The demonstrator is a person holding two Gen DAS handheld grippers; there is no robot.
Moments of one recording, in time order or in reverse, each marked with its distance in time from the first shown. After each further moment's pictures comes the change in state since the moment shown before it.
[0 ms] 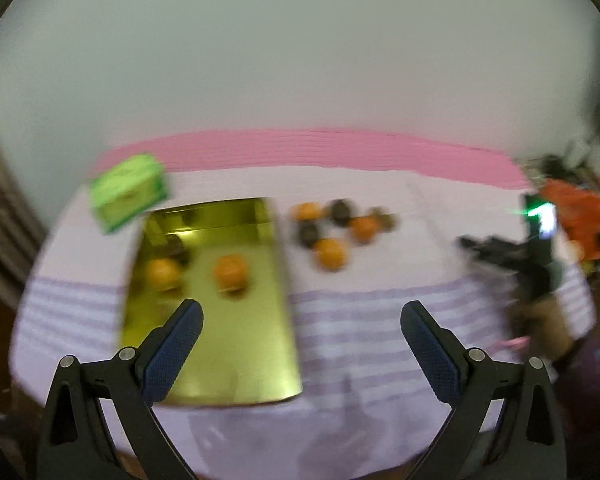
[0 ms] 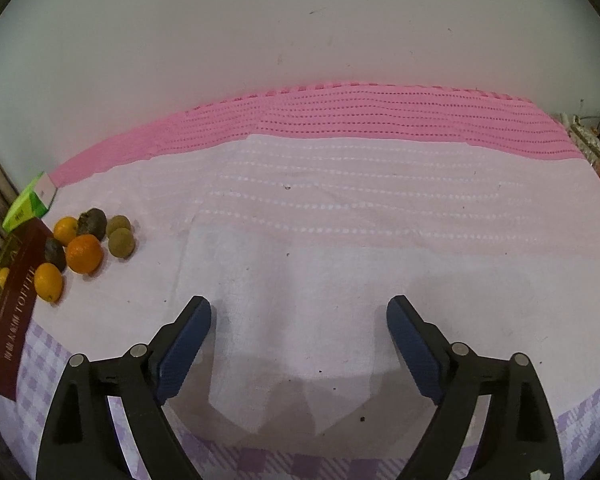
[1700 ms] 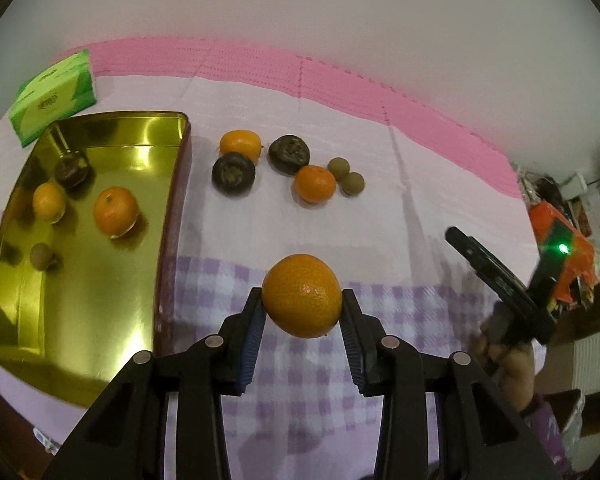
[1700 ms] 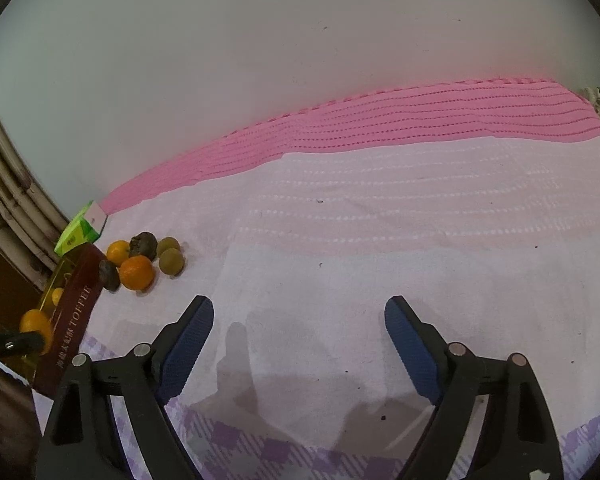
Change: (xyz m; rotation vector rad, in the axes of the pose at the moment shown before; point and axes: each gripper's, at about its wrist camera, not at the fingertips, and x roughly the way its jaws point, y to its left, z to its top) left arm 0.090 -0.025 0.002 -0.221 0.217 -0.106; right arm -0.008 -0.011 -0.002 0.063 -0.046 0.199
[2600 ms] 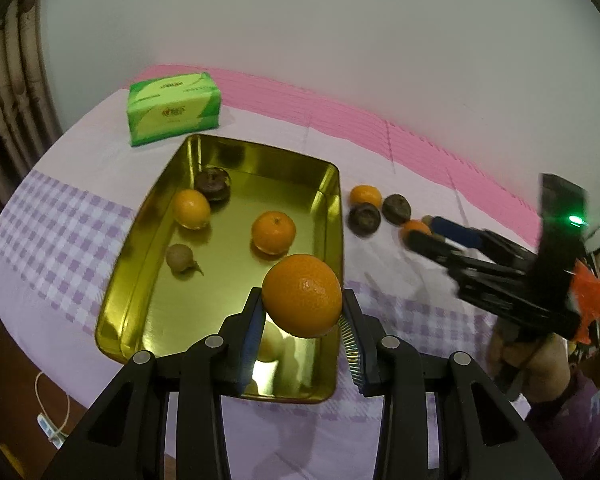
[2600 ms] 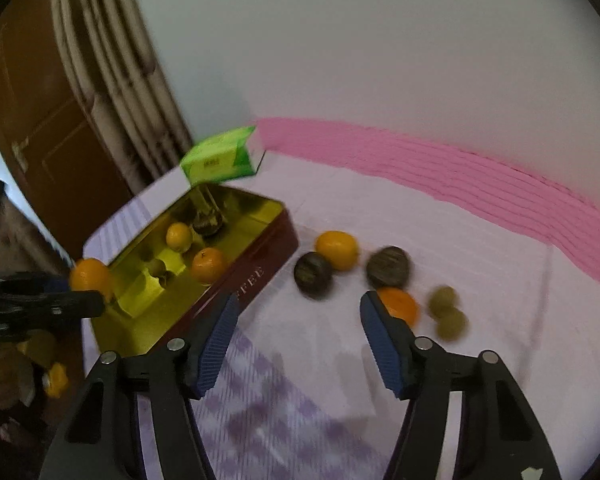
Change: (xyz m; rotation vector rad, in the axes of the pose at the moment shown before) left arm -0.065 0.088 -0.024 -0.116 -0.196 0.129; right arm 0.045 0.213 0.012 -0.505 0.149 0.296
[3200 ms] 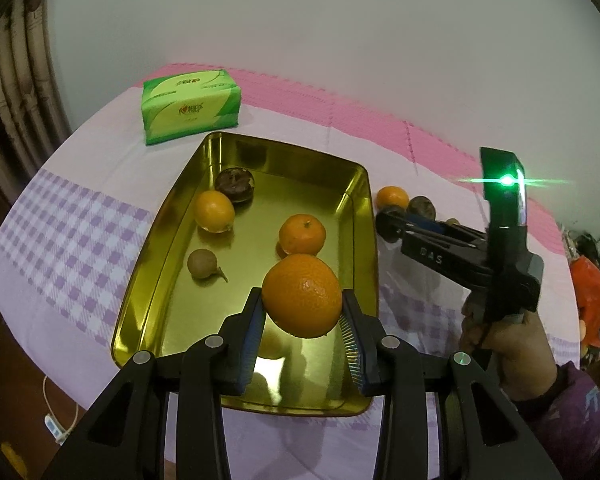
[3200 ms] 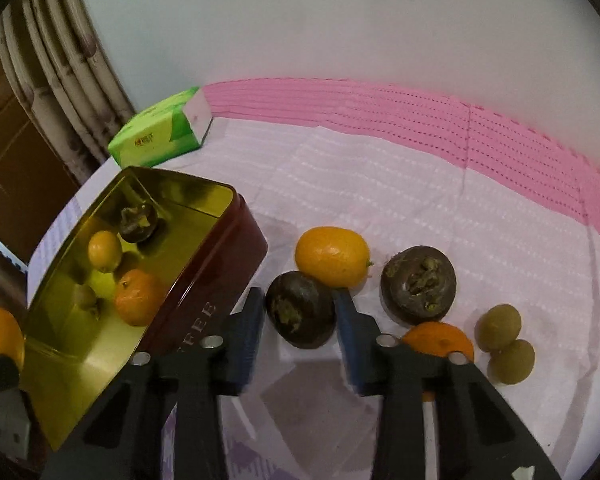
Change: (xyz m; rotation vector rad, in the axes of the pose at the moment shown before) left arm 0.014 0.016 0.004 -0.005 0.008 0.036; right arm 0.077 -0.003 0.015 0.111 0.088 -0.121
